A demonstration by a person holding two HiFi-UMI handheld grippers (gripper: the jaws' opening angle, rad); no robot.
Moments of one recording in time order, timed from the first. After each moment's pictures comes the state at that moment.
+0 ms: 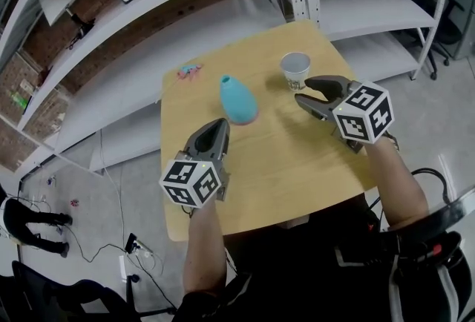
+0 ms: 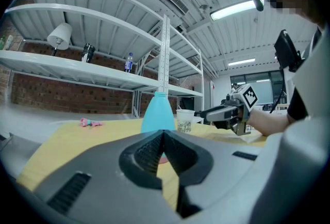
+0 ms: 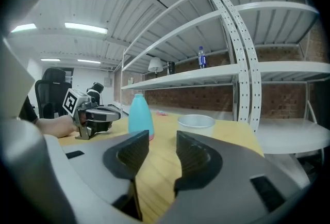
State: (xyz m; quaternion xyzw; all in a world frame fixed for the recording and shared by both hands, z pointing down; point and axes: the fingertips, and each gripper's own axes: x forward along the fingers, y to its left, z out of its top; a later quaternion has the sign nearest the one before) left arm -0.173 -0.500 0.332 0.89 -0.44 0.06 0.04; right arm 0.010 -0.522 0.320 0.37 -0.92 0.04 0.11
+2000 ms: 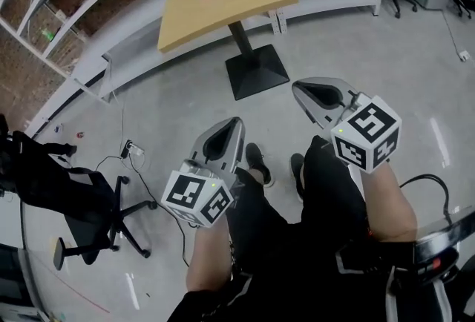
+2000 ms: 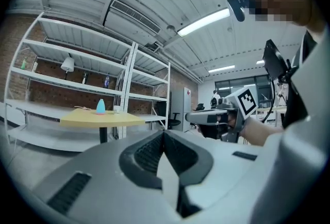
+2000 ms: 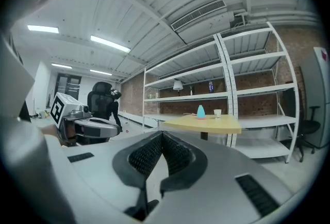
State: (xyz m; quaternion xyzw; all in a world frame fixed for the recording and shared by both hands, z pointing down) left arm -0.048 0.207 0.315 0.91 -0.42 0.04 0.04; right arm 0.068 0.172 0.296 0.39 -0.92 0.02 0.05
